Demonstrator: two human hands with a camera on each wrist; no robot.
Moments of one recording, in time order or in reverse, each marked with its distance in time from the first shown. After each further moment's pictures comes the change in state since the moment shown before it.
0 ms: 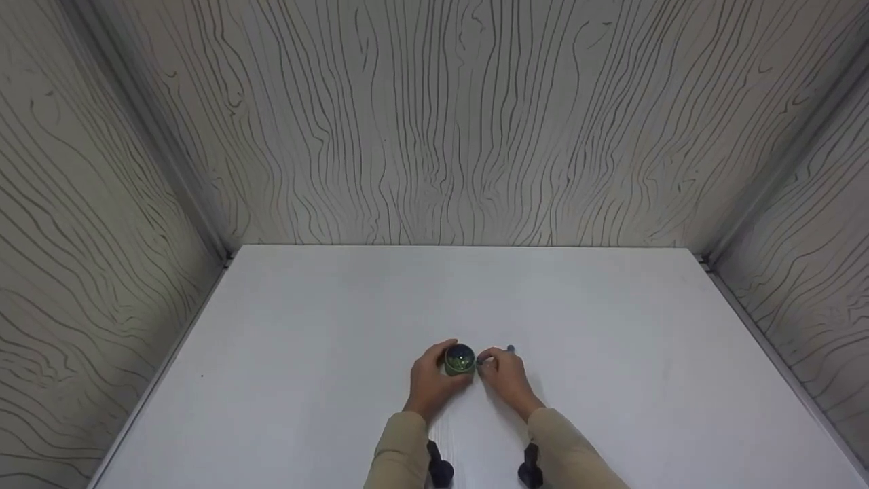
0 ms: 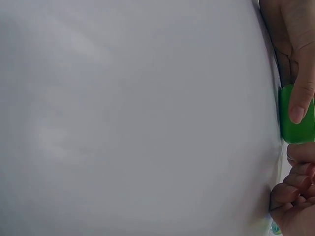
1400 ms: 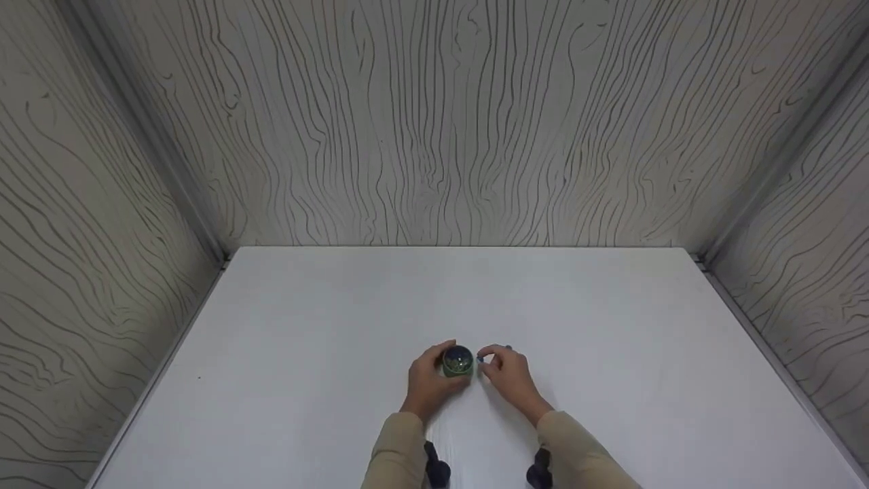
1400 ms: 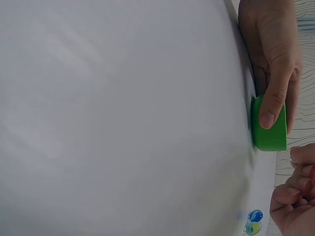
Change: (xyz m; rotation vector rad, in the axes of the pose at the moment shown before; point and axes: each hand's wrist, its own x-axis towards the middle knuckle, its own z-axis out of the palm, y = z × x) left_hand -0.001 0.003 -0.005 -0.008 -0.042 0.018; right_hand -0.007 -0.010 -0.019 0.077 0.000 -0.050
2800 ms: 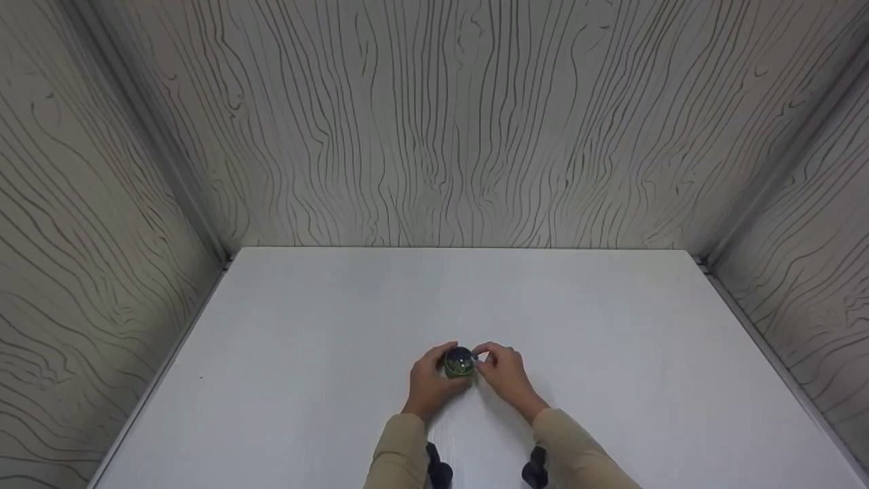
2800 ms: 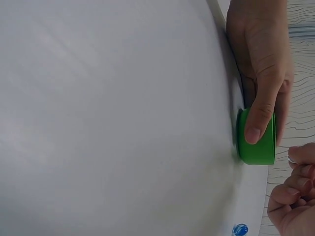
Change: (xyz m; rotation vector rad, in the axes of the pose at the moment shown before) left_hand 0.000 0.000 0.001 -0.020 0.011 -0.035; right_hand 0.006 -0.012 0.003 -0.017 -0.007 -0.026
